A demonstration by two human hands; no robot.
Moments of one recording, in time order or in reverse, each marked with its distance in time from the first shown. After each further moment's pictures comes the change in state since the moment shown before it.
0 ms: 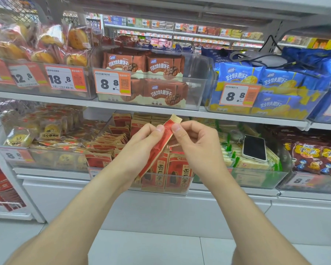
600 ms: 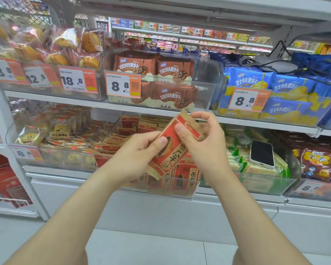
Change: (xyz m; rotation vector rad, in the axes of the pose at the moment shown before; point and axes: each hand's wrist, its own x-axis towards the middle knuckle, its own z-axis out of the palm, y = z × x) left_hand -0.004 -0.001 -0.030 0.140 -0.091 0.140; right_hand 0.010 0.000 0.010 0.018 0.077 0.014
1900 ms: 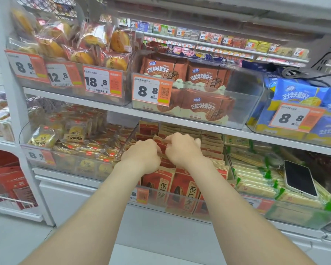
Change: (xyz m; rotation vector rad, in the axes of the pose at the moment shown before) left_hand 0.084 -0.082 -0.064 0.820 0.095 -0.325; right_hand 0.092 0.062 0.120 -1.128 -0.469 0.042
